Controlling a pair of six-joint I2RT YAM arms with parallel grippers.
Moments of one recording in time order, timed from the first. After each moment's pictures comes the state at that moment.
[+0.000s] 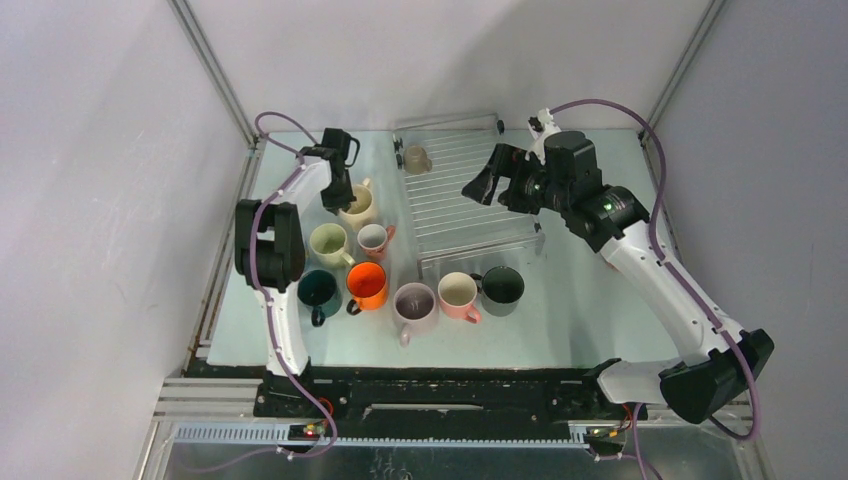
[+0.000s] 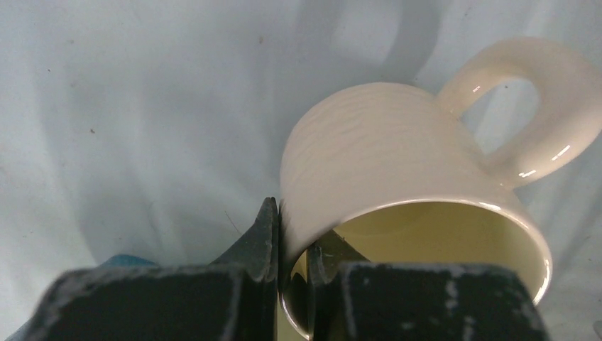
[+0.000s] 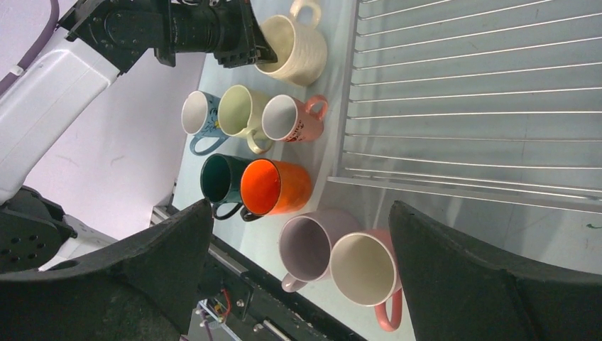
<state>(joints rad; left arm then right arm) -0.14 2.10 1.71 -0.80 -0.20 -0.35 0.51 1.29 1.42 -0.58 -0.19 0.63</state>
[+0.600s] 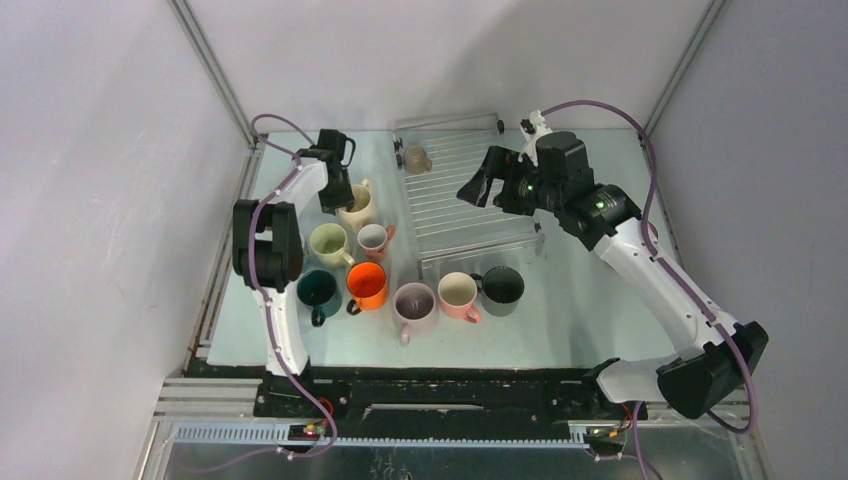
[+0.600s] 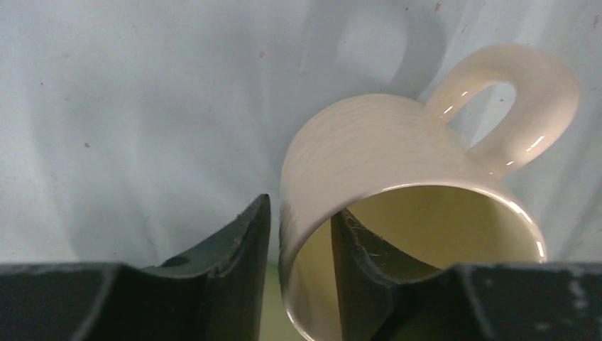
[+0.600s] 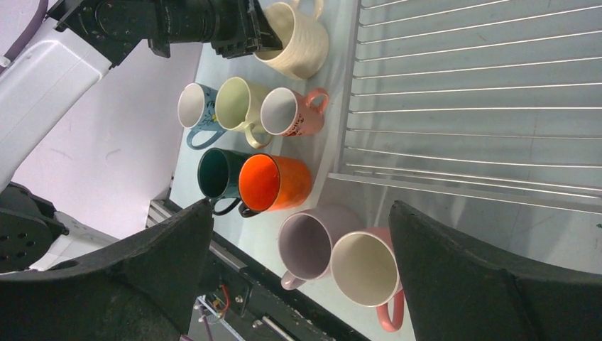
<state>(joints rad) -0.12 2.10 1.68 -0.76 -0.17 -0.34 0.53 1.32 1.41 -0.58 -0.19 0.63</state>
